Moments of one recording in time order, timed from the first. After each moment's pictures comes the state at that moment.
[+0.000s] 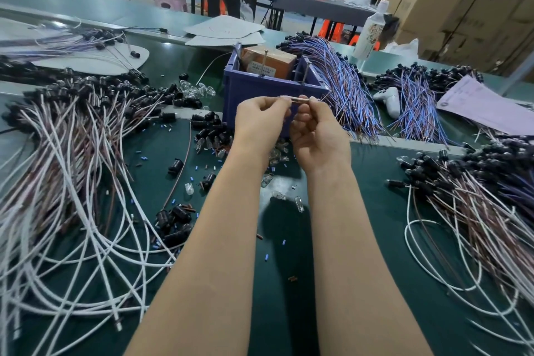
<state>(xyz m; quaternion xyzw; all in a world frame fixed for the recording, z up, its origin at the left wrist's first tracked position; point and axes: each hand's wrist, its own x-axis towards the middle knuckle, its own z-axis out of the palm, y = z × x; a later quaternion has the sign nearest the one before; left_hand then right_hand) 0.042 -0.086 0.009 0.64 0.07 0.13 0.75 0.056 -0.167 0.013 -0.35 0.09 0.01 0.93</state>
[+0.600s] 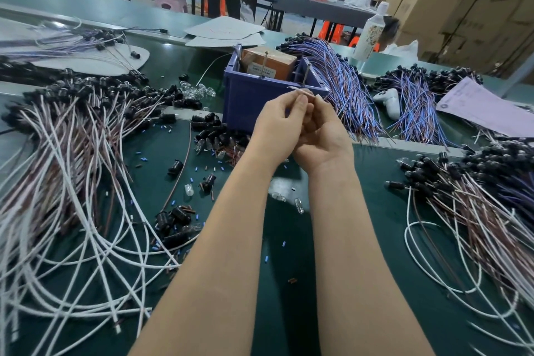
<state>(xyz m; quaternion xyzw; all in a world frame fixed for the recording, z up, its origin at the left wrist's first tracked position) 0.044 -0.098 0.008 0.71 -0.07 0.15 0.69 0.055 -0.167 0.016 -0.29 0.11 0.05 0.95</state>
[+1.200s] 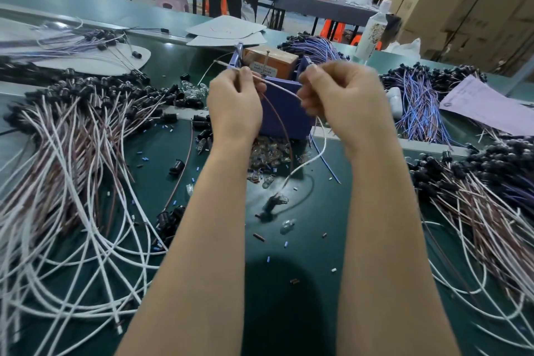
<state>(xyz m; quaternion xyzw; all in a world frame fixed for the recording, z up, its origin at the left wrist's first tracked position) 0.049 -0.062 0.022 0.68 0.10 0.28 0.68 0.028 -0.186 0.061 -0.83 -0.11 -0.14 0.54</state>
